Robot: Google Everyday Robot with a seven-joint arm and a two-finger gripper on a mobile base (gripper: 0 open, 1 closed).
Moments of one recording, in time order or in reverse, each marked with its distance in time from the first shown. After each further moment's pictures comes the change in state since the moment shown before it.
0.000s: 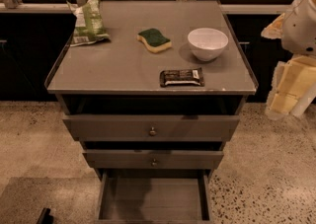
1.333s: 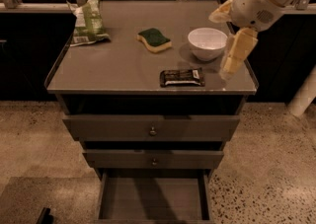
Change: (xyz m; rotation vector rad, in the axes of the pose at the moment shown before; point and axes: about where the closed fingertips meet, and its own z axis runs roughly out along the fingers) arm -0.077 -0.092 0.062 -0.103 -0.293 -0.170
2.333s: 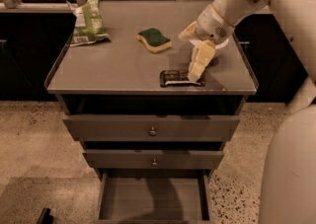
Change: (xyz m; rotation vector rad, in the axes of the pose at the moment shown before) arm -0.020 -0.050 0.108 -0.180 -0.155 0.009
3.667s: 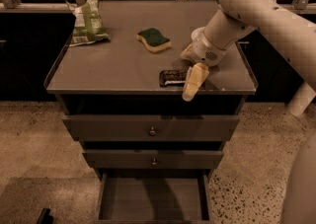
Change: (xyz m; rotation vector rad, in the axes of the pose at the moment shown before) arm 0.039 0.008 0.052 0.050 0.104 0.102
